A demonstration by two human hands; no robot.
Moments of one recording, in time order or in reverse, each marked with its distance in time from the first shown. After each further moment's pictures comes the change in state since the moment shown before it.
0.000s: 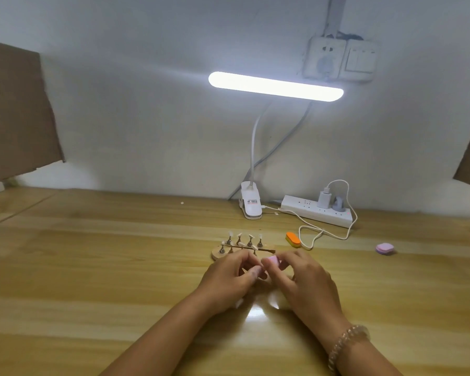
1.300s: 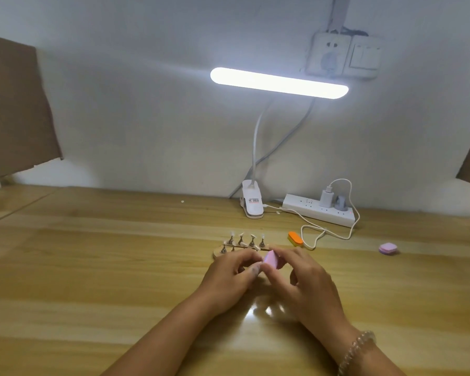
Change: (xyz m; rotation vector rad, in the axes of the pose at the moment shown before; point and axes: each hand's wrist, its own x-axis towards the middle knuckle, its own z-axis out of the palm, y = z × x) left_hand 0.003 -0.004 -0.001 -0.099 0.018 0.087; right_hand 0.000 -0.001 0.002 0.134 0.029 -0.071
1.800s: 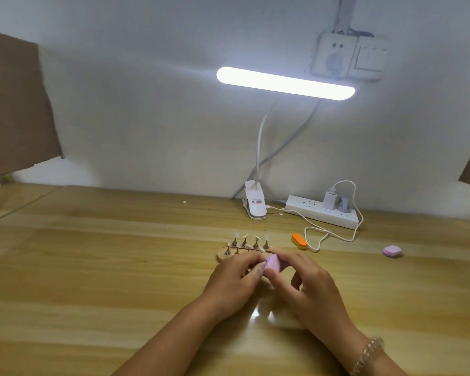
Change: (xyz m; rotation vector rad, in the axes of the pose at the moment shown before) left_hand 0.001 -0.004 0.000 0.073 -0.012 0.005; right_hand 0.000 -0.002 0.001 0.097 -0.013 0.002
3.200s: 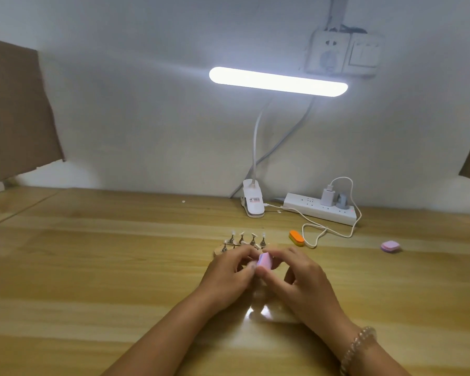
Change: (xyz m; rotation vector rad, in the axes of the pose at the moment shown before) left_hand 0.000 0.001 -0.001 -0.008 0.035 -0.043; right_hand 0.002 0.001 0.000 0.031 -0.036 -0.024
